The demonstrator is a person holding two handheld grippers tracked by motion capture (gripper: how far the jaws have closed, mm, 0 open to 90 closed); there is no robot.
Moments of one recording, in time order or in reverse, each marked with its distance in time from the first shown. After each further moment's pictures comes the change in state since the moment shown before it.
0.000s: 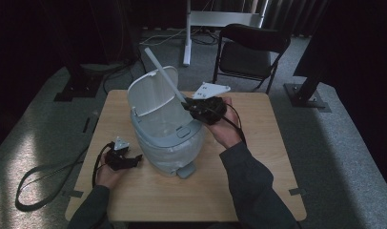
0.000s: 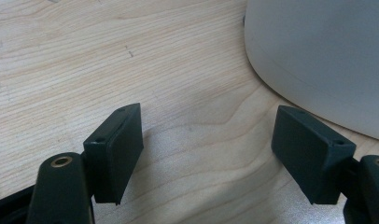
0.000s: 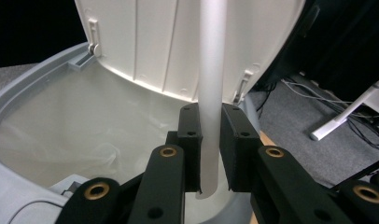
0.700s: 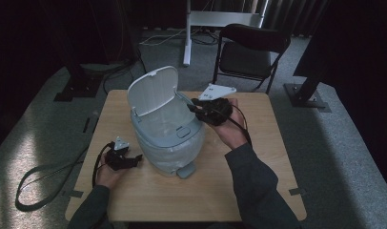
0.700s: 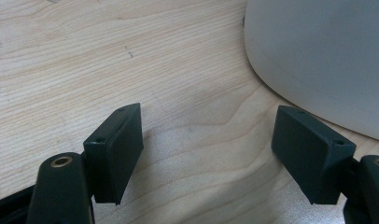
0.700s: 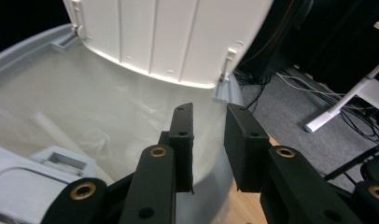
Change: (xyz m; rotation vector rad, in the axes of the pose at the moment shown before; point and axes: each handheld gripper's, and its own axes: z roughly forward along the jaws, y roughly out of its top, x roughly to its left) left arm 0.000 0.000 0.000 0.000 0.000 0.002; right arm -0.011 -0.013 -0.009 0.020 -0.028 0.011
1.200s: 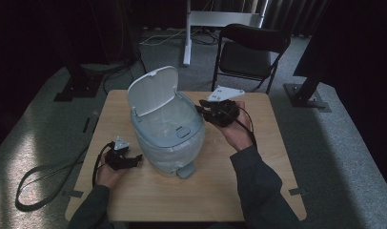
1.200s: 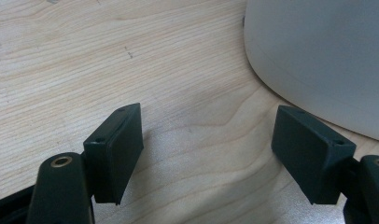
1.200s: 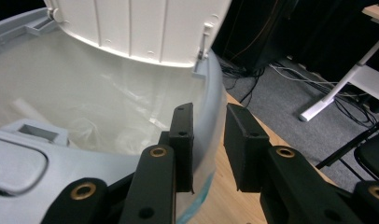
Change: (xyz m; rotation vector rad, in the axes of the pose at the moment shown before) left arm 0.000 0.000 0.000 0.000 0.000 0.000; right arm -0.012 -0.018 -0.007 0.009 -0.027 0.051
